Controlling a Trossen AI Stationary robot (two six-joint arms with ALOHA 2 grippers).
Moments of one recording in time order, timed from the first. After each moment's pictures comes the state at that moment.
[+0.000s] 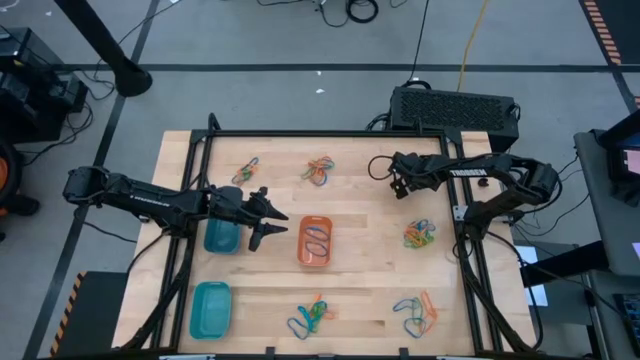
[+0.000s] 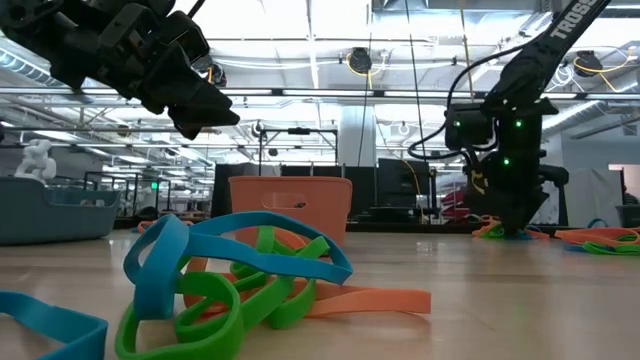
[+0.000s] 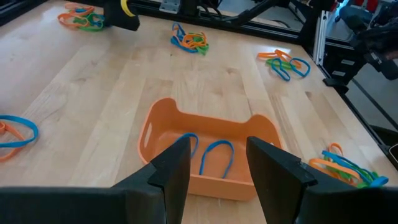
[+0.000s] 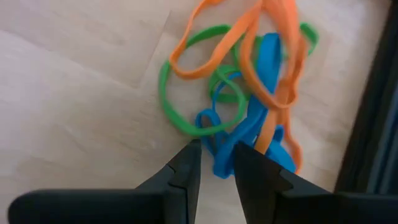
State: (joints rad) left arm -0.01 1.07 0.38 0.33 0.11 -0.17; right arm -0.57 1.46 0.62 -0.59 0.44 0.56
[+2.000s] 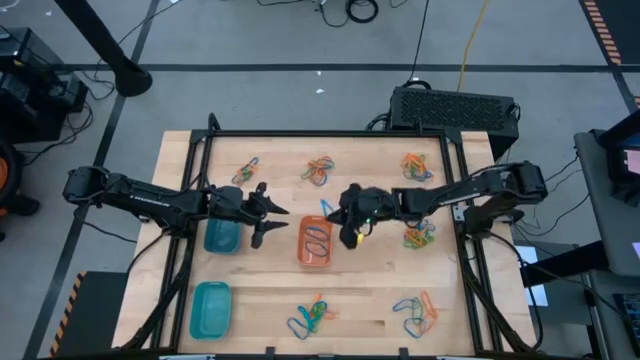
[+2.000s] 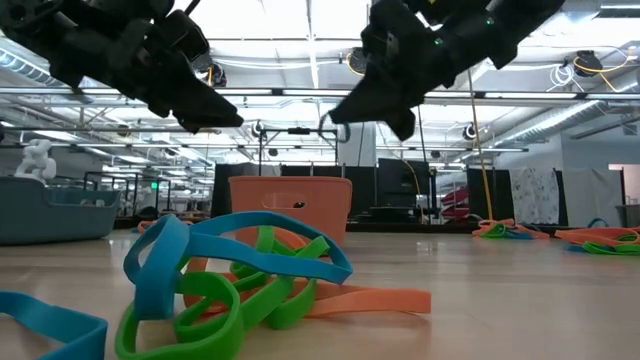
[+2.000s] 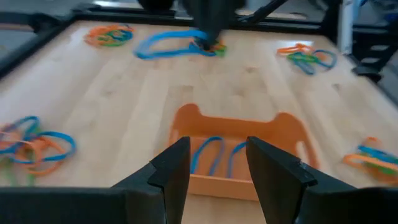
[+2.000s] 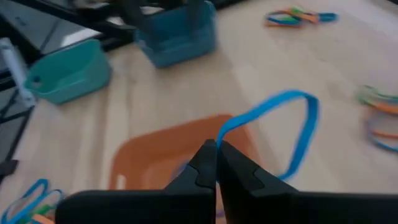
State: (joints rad) left arm -0.01 1.07 0.38 0.33 0.02 -0.04; right arm 0.03 1.55 0.86 0.21 0.05 0.37
